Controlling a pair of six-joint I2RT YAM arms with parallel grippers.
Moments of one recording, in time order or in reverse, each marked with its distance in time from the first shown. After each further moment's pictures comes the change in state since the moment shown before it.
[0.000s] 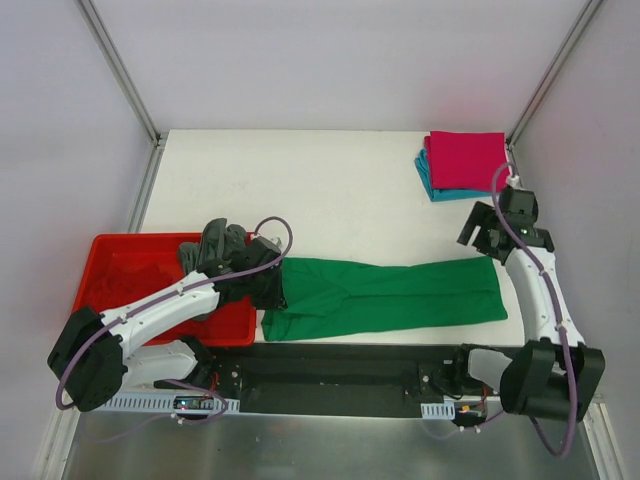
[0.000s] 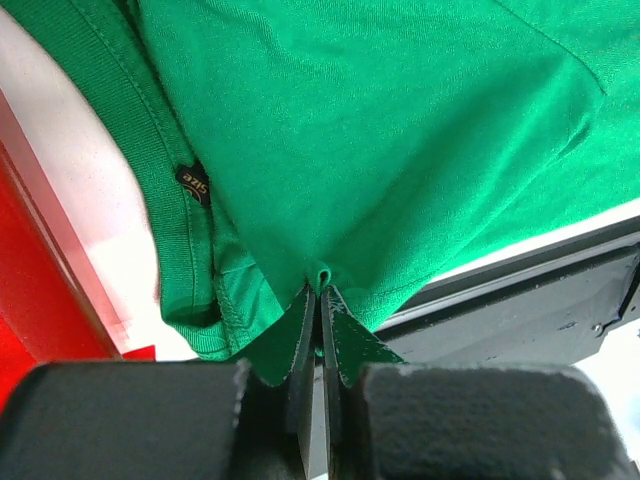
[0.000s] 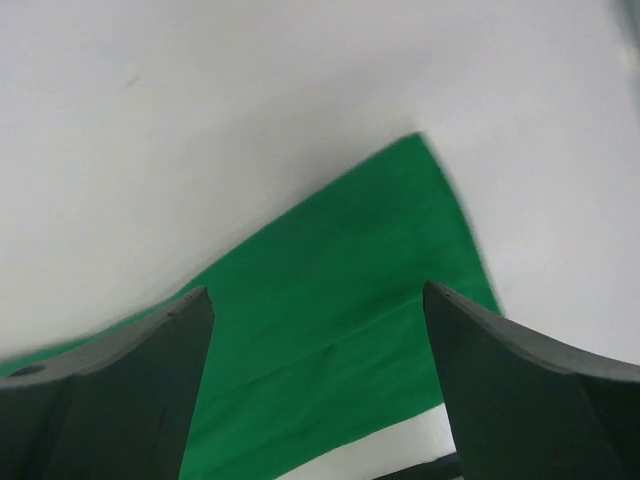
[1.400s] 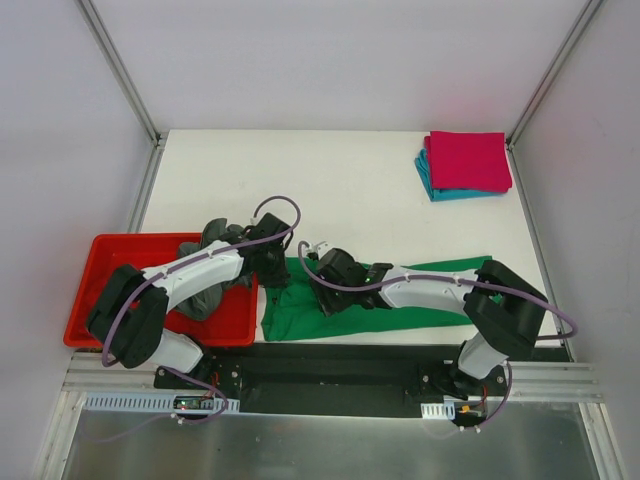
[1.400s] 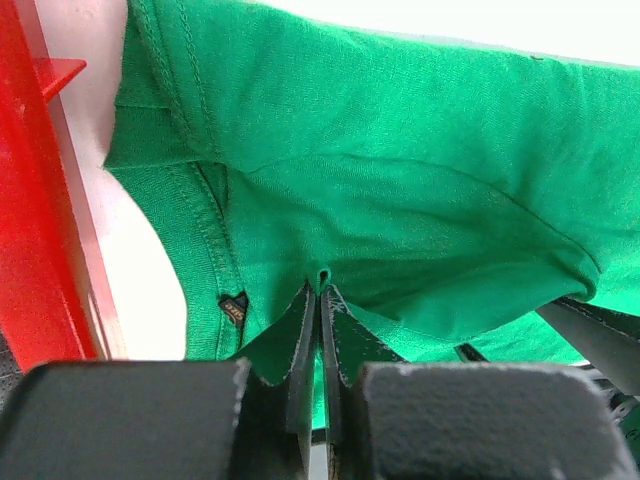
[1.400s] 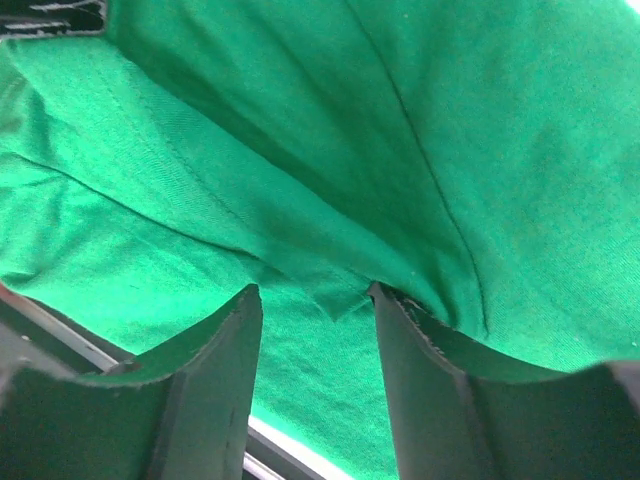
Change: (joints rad) left arm 0.115 0.300 0.175 0.023 -0.081 -0.028; right arm 1.235 0.421 -0.064 0.440 -0.107 0.169
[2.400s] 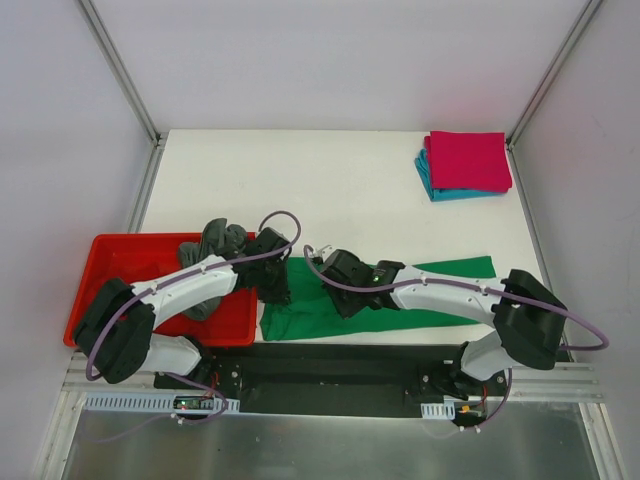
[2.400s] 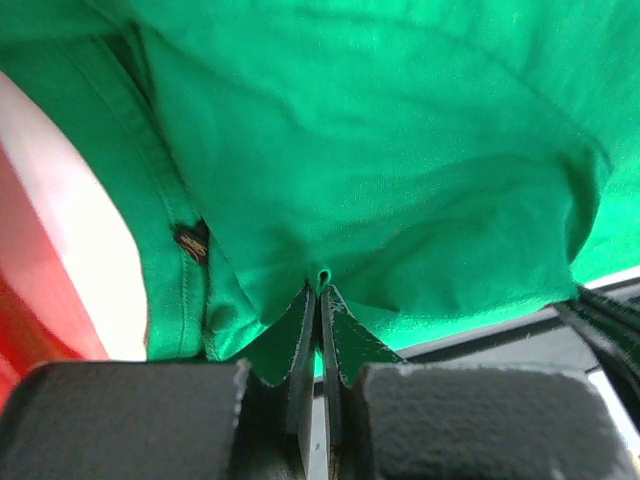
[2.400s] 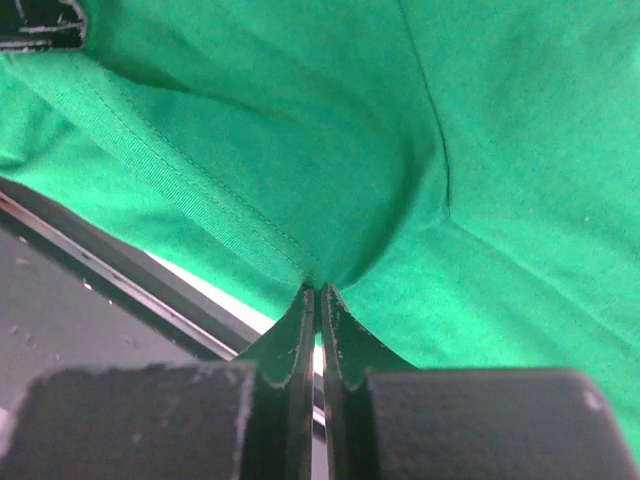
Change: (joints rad) left arm -0.044 -0.092 -0.090 0.008 0.091 -0.002; right arm 0.035 -0.106 0.050 -0.250 0.027 -0.024
